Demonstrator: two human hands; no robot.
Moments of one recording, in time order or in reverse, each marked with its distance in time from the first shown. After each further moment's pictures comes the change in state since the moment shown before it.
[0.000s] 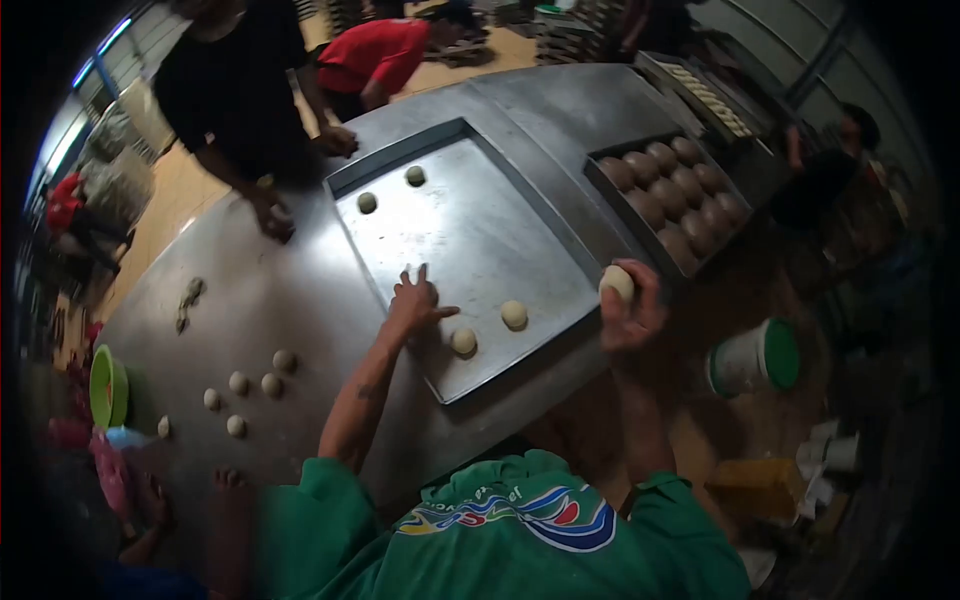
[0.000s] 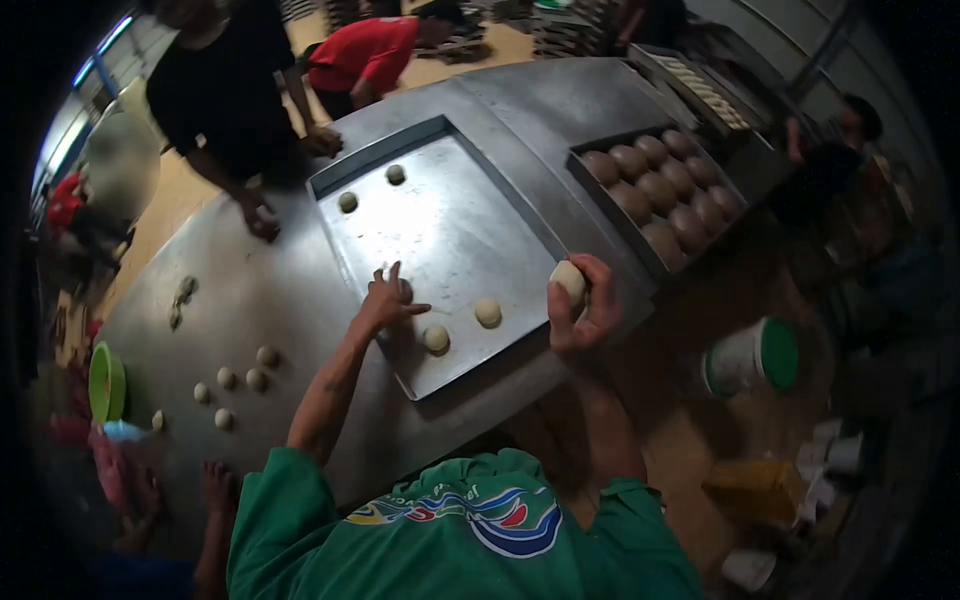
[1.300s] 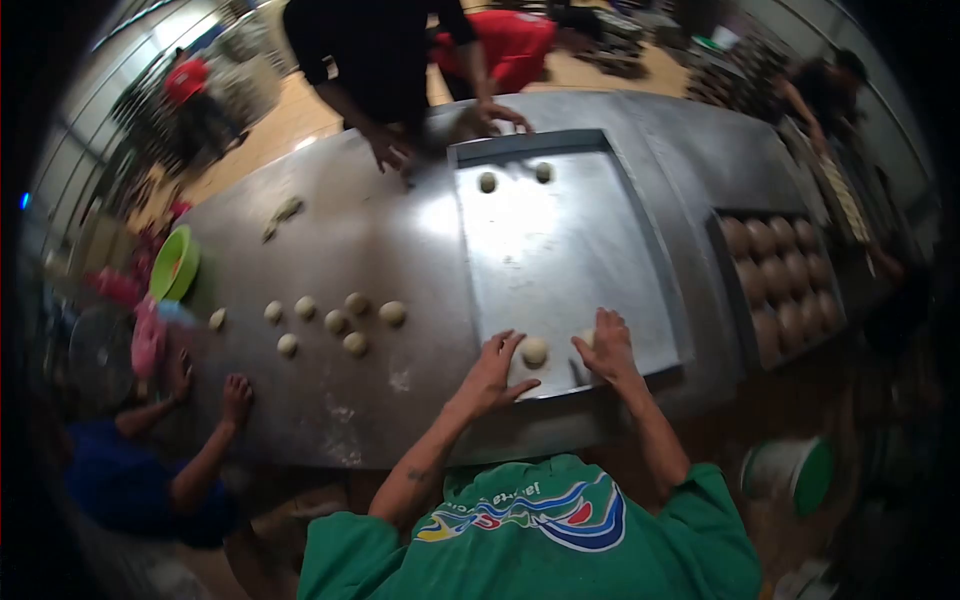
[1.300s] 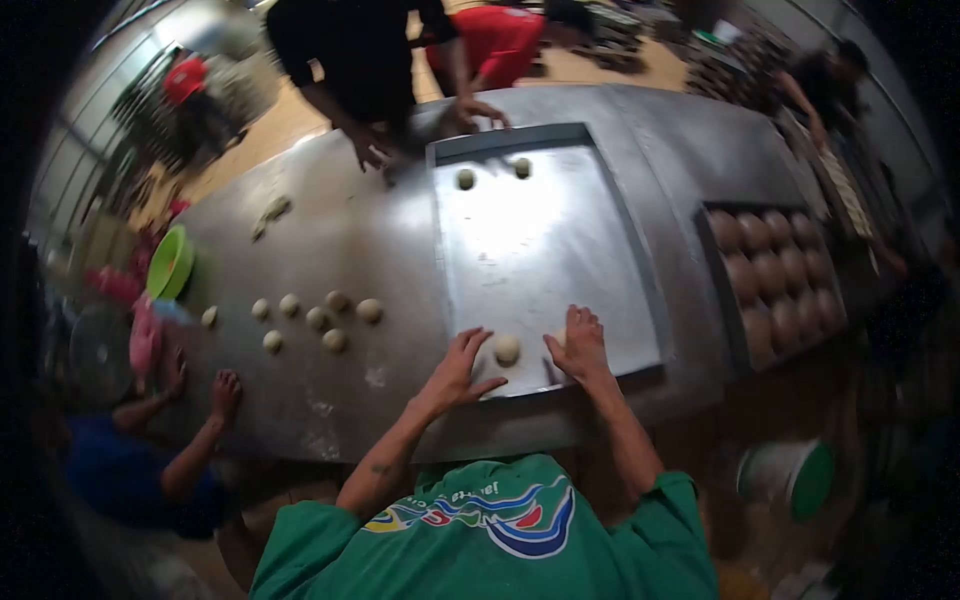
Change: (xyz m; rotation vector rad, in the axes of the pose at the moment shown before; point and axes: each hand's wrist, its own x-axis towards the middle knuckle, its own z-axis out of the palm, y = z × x) left_hand -0.132 0.049 -0.009 -0.228 0.196 0.033; right_hand -0.079 0.142 0.127 -0.487 -1.044 -0.012
